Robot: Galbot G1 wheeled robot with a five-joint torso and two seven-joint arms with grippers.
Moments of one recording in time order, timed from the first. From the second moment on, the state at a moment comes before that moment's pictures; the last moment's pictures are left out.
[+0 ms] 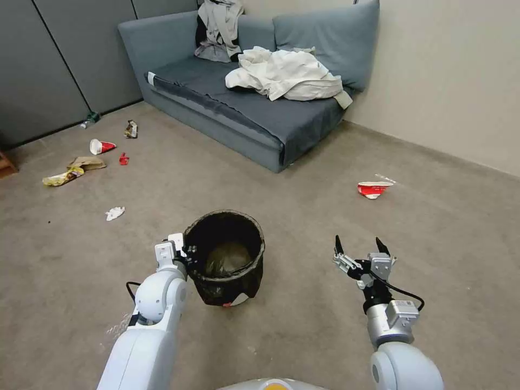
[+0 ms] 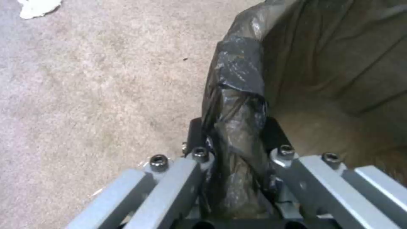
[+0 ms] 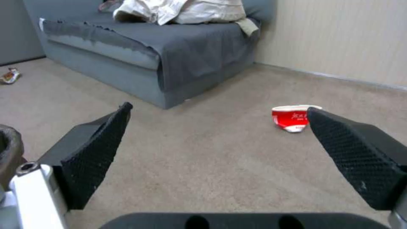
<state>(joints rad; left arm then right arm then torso) 1.25 -1.43 -0.50 -1.84 -0.37 0.69 -0.33 -1.63 1.59 0.55 2.08 0.02 -0.01 -0.01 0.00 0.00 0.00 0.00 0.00</state>
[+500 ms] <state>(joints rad) 1.29 -1.41 -0.50 -1.87 -0.37 0.51 -0.28 -1.63 1.59 0.55 2.08 0.02 -0.01 -0.01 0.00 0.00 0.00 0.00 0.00</state>
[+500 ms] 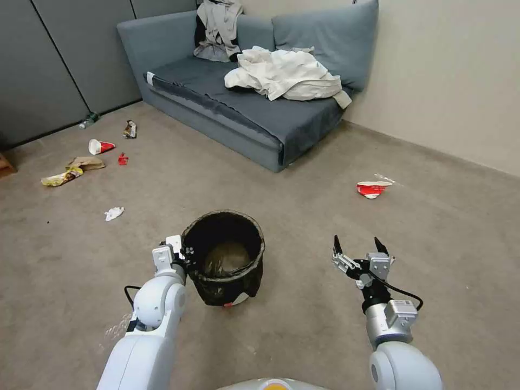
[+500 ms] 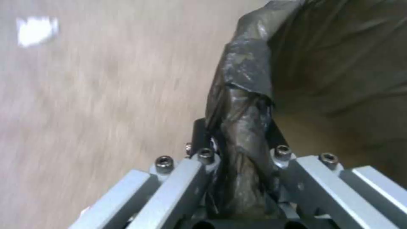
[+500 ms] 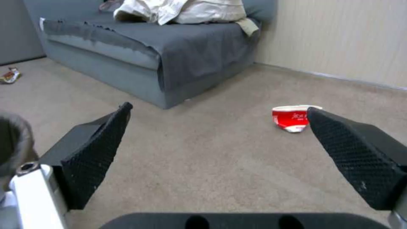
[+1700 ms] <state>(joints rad) 1.60 -1.30 -0.58 -2.14 -0.41 0.10 0.08 -1.63 1.58 0.56 2.08 0.02 -0.01 0.00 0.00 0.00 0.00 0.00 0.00</state>
